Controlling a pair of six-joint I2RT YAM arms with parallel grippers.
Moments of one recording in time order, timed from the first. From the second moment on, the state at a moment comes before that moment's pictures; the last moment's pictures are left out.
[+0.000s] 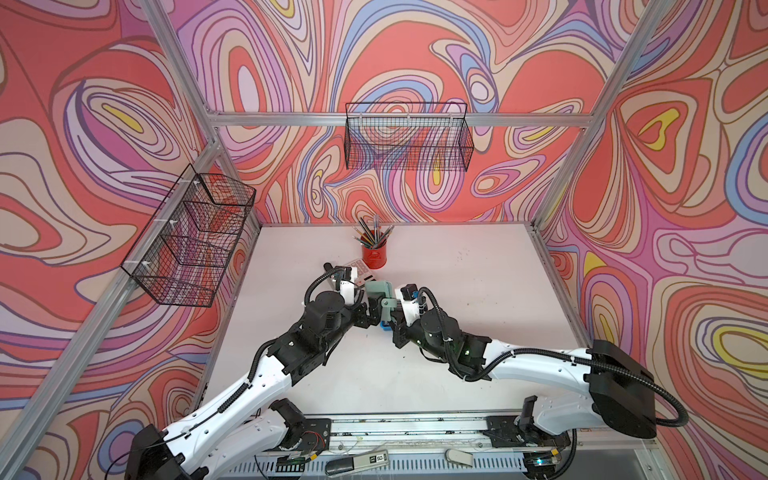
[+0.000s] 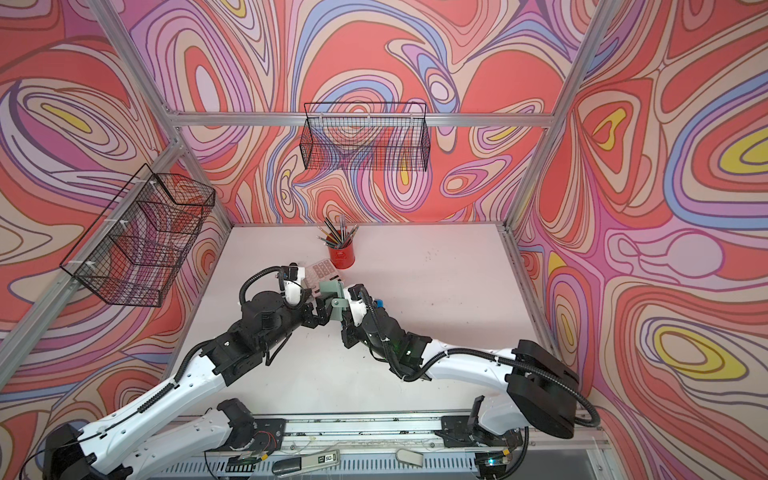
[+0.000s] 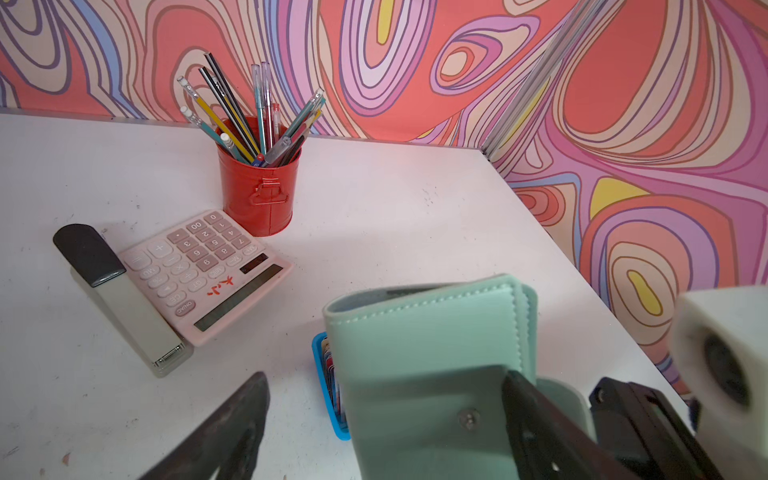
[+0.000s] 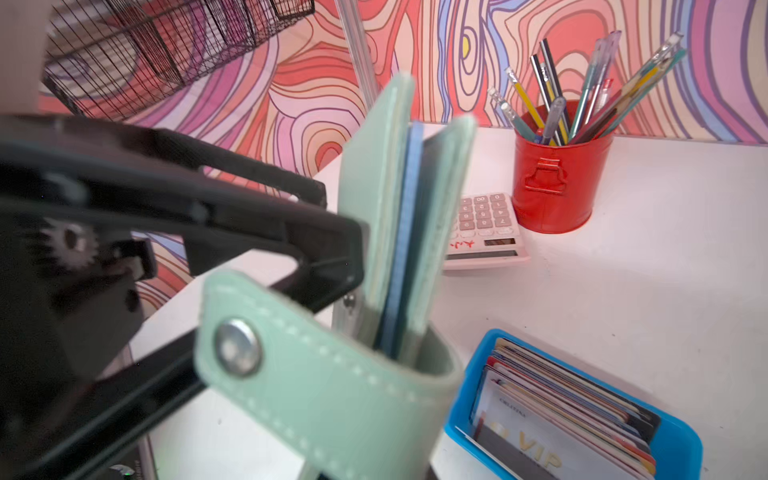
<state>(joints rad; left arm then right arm) -0.69 0.91 0.69 -0.11 -0.13 -0.45 1.06 1.41 0.75 0.38 0.22 0.36</state>
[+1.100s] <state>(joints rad) -0.69 0.87 0.67 -0.11 -0.24 -0.47 1.06 1.36 0.72 0.35 0.35 0.39</state>
